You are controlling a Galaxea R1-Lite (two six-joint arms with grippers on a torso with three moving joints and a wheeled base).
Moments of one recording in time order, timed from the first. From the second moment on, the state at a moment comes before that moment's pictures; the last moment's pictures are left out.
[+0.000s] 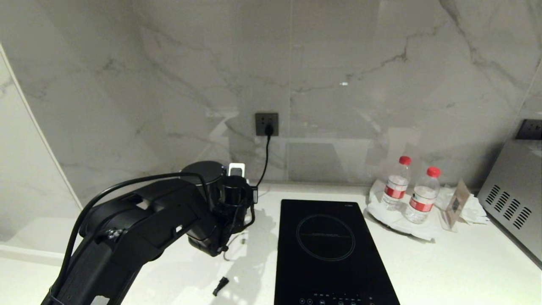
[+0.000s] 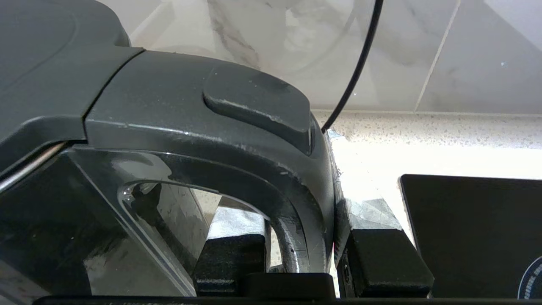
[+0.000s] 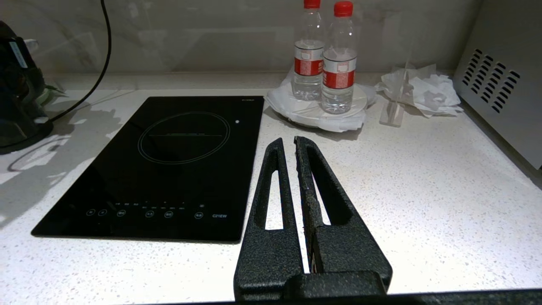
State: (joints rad) left arm -0.48 2.55 -1.29 -1.12 0.48 -0.03; right arm 0.00 0.00 0.00 0.00 0.00 -0.01
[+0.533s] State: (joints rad) left arm -0.50 2.54 -1.21 -1.15 0.48 -0.05; right arm 0.00 0.00 0.00 0.00 0.00 -0.01
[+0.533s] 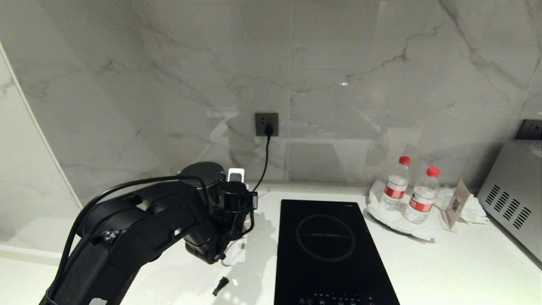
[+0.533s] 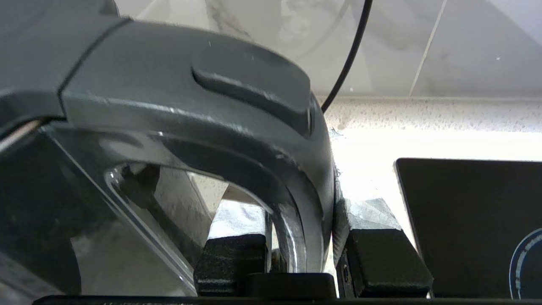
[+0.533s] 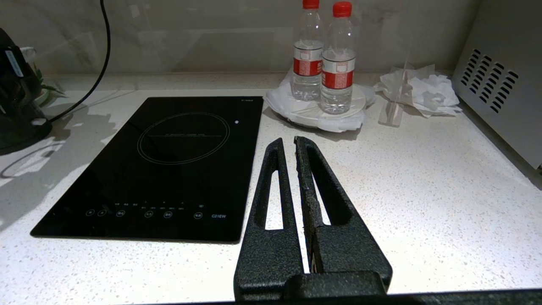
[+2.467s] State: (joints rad) left arm -0.55 2.49 -0.75 -1.51 0.47 -0.05; right arm 0.00 0.00 0.00 0.00 0.00 -0.01
